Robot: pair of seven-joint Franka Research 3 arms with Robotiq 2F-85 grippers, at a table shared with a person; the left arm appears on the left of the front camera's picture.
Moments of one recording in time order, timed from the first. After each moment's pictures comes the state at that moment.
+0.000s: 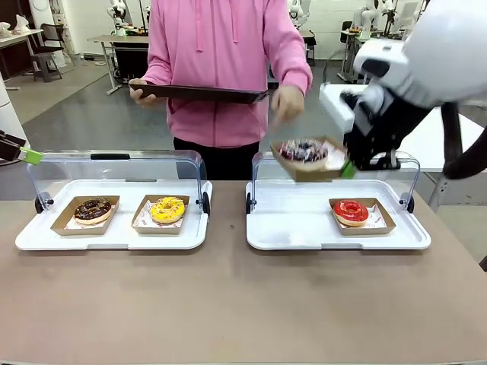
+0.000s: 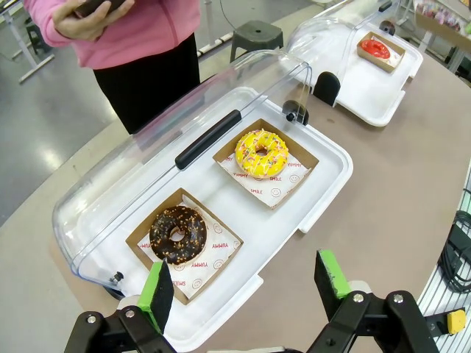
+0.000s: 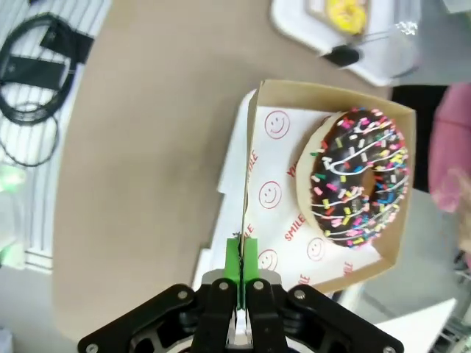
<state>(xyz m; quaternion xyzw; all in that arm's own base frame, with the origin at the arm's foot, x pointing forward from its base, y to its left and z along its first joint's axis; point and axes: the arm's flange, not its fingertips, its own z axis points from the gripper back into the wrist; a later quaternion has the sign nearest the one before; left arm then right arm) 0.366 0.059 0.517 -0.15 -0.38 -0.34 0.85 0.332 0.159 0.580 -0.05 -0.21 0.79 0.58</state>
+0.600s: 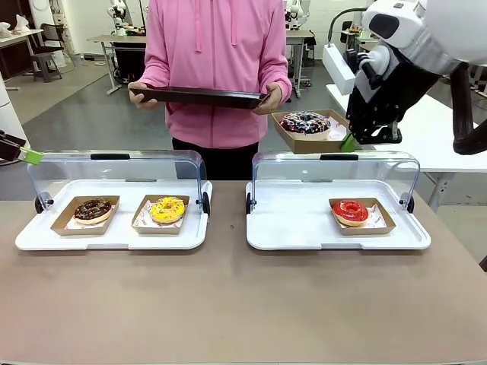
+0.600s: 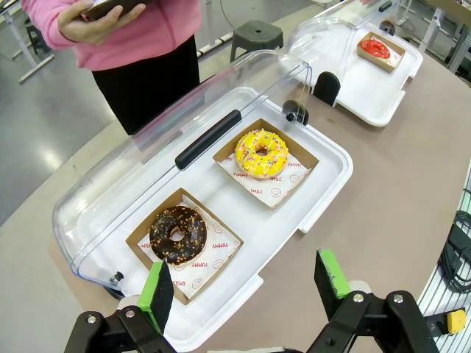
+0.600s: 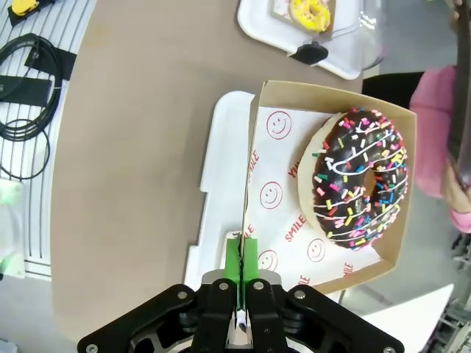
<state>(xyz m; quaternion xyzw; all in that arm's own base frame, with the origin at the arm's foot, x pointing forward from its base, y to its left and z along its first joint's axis) 0.366 0.059 0.517 -0.15 -0.38 -0.34 0.85 0.334 0.162 0.603 -0.05 -0.22 0.77 0.59</state>
